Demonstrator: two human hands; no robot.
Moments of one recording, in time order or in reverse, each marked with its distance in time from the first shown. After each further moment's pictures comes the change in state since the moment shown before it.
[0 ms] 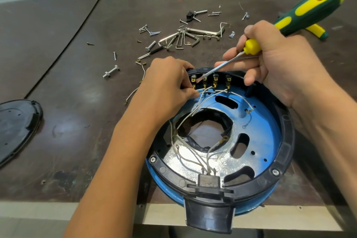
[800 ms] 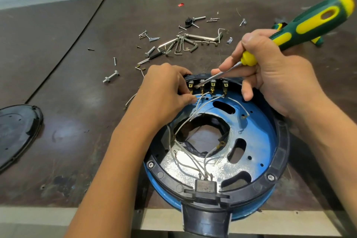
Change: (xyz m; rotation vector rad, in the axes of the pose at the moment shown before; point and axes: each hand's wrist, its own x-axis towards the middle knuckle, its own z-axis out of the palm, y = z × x) left_hand -0.001 0.000 0.001 -0.046 0.030 -0.038; right_hand -0.007 0.007 -0.009 0.050 -0.184 -0.230
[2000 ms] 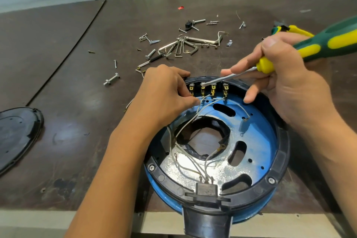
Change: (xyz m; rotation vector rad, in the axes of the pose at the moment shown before) left_hand -0.002 0.001 -0.003 -0.072 0.029 -0.011; right_hand -0.012 0.003 -0.009 -0.036 0.018 -0.203
